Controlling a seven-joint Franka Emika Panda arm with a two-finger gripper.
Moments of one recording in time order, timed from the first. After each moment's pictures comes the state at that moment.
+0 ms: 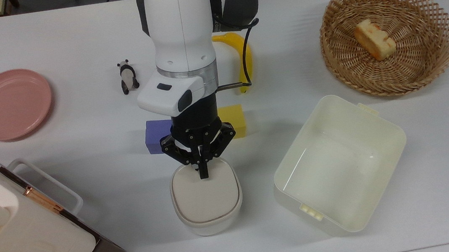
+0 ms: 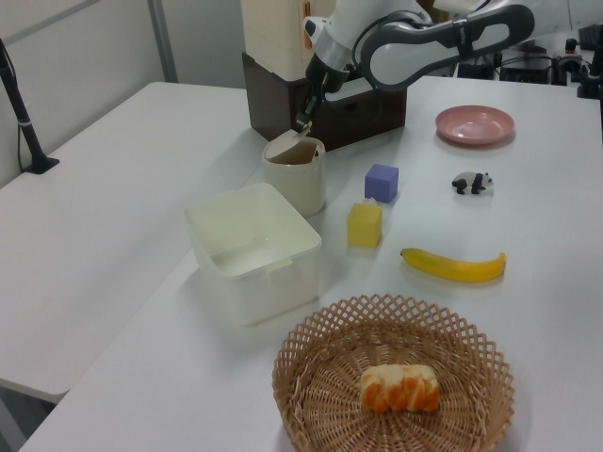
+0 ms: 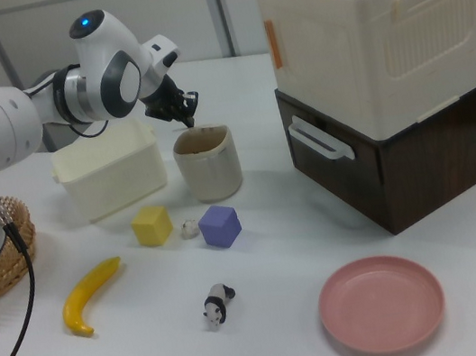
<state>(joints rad) 0.09 0.58 0.00 -1.29 -0.06 2.41 -0.11</state>
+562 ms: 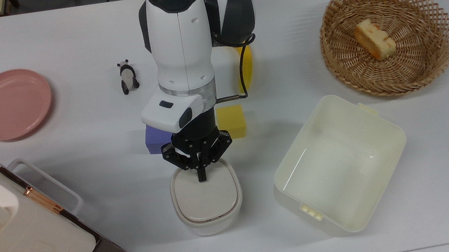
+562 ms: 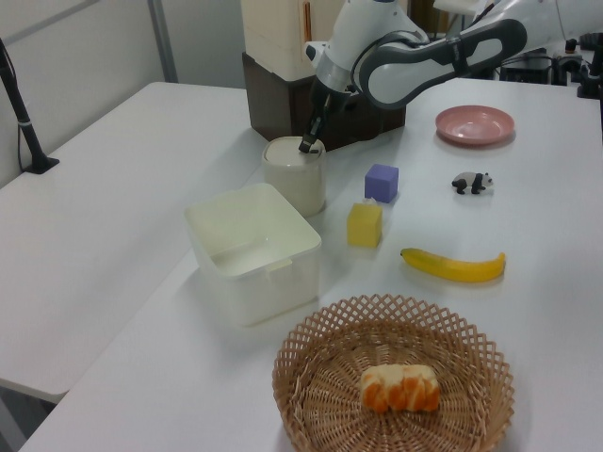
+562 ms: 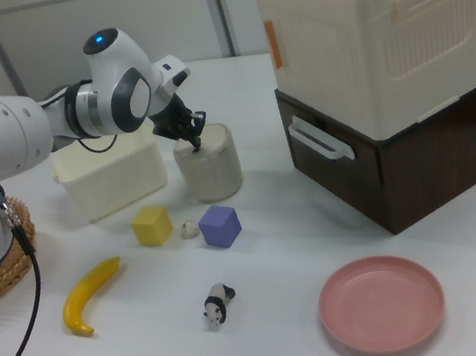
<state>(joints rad) 0.09 0.61 0.00 -1.32 -0.06 2.41 -0.11</state>
